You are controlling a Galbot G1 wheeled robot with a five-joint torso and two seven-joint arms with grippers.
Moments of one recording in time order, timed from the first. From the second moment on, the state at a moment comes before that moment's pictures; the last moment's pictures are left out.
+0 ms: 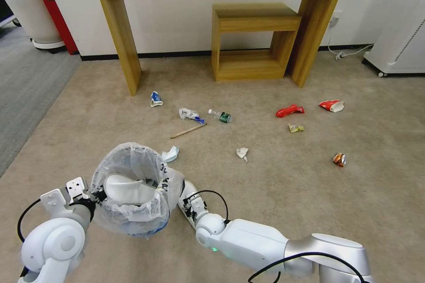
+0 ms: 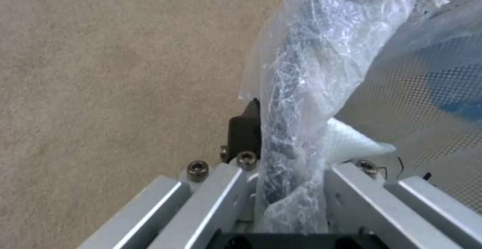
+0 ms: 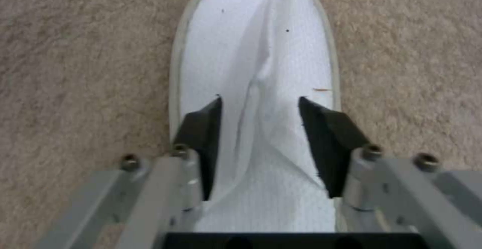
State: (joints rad) left arm 1.46 -1.18 -0.77 -2.17 -0.98 0.69 -0.62; right arm -0.49 1.44 -0.95 1.01 0.98 -0.14 0.54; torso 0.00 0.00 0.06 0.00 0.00
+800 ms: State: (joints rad) left arm 1.46 -1.19 -0.77 -2.15 -0.97 0.68 -0.62; right arm -0.52 1.31 -0.83 1.18 0.93 -0.05 0.50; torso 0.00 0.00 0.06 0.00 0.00
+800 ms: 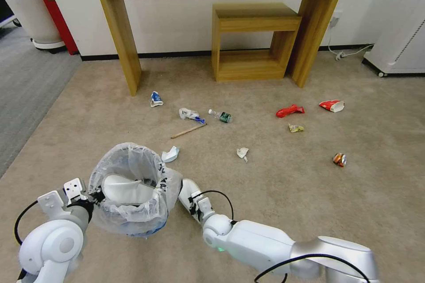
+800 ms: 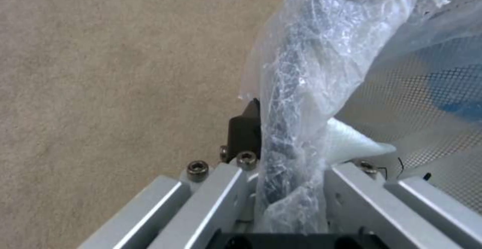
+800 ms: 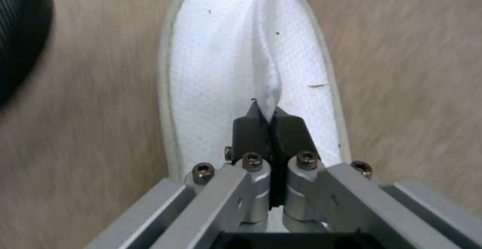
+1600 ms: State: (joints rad) left arm 1.46 -1.18 -0.75 -2.17 -0.97 0.70 -0.63; right arm -0.54 0.94 -0.46 1.88 0.72 0.30 0.05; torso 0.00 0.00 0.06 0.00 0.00
